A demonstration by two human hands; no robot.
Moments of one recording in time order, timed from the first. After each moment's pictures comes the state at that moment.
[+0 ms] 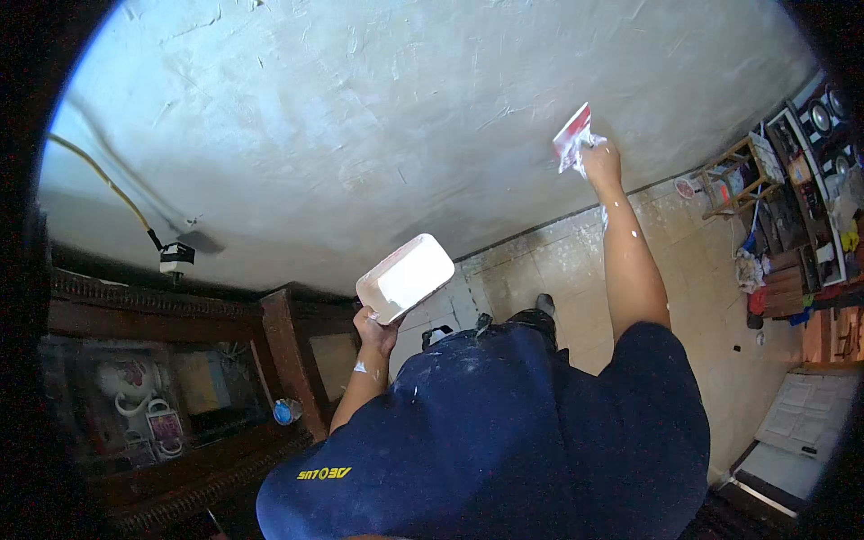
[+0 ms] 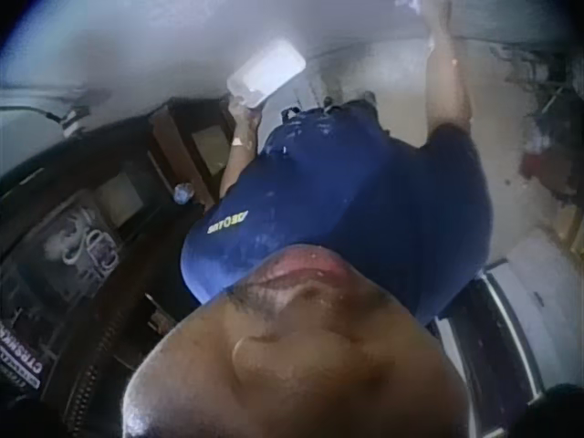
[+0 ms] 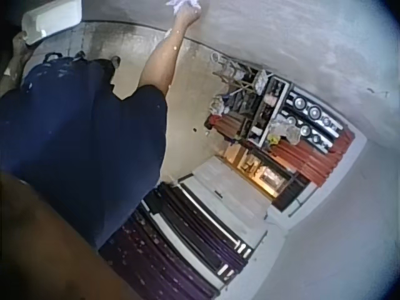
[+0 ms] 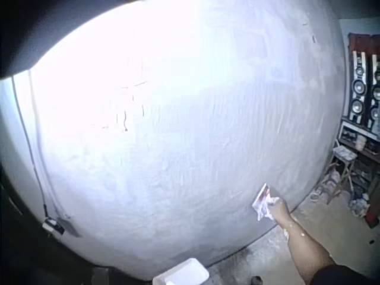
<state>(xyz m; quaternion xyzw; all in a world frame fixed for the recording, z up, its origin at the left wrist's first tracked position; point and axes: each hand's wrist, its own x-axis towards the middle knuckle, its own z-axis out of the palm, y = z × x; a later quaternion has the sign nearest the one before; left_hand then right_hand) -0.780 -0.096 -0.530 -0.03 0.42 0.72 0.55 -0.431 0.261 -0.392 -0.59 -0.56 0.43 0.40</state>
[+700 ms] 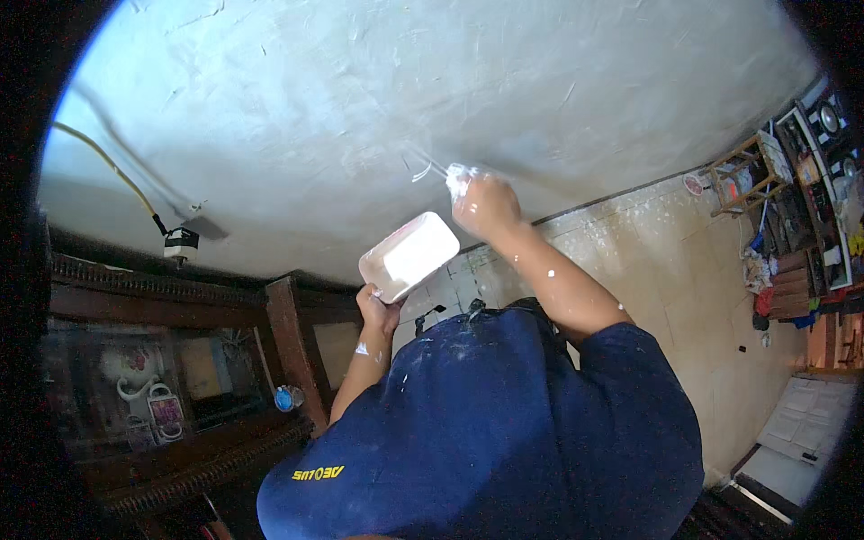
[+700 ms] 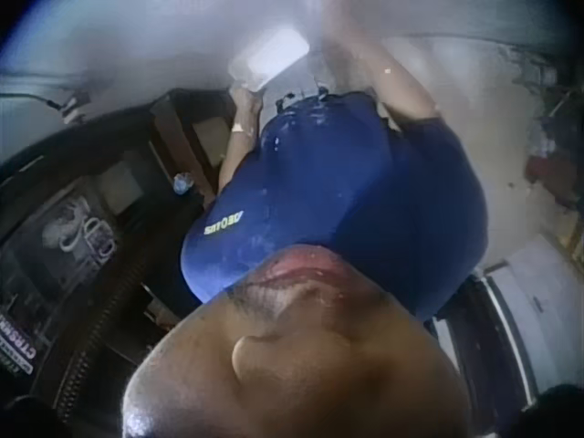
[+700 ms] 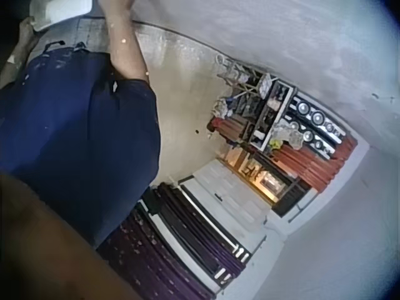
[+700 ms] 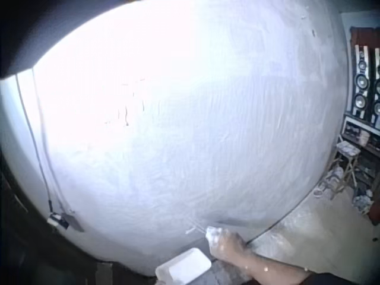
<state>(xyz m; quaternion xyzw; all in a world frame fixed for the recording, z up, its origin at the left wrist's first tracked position) -0.774 -0.079 -0.517 -0.03 0.45 0.72 0.54 -0.588 0.107 -0.366 -0.41 -0.85 0.10 0.32</state>
